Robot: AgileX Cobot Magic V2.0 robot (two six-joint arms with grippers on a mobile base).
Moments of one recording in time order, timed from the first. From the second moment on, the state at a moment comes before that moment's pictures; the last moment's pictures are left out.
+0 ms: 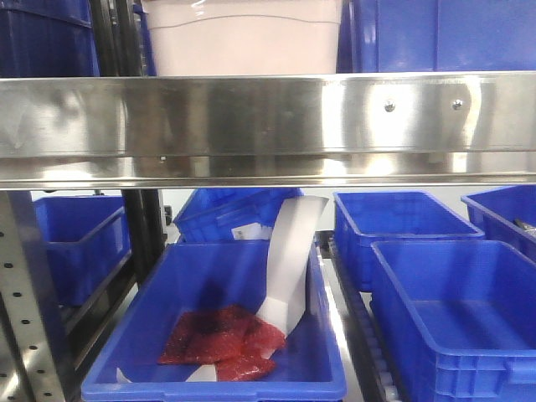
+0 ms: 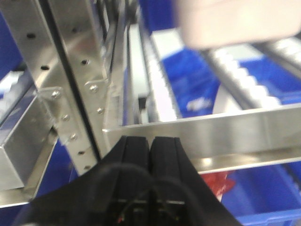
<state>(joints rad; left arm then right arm) -0.02 0.48 -0.56 -0.41 0.39 0.52 -0.03 0.34 -0.39 0.70 0.23 -0.54</state>
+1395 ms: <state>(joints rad) -0.05 -0.02 -0.42 -0.23 0.46 0.27 -0.03 0.14 -0.39 0.77 0.24 -0.54</state>
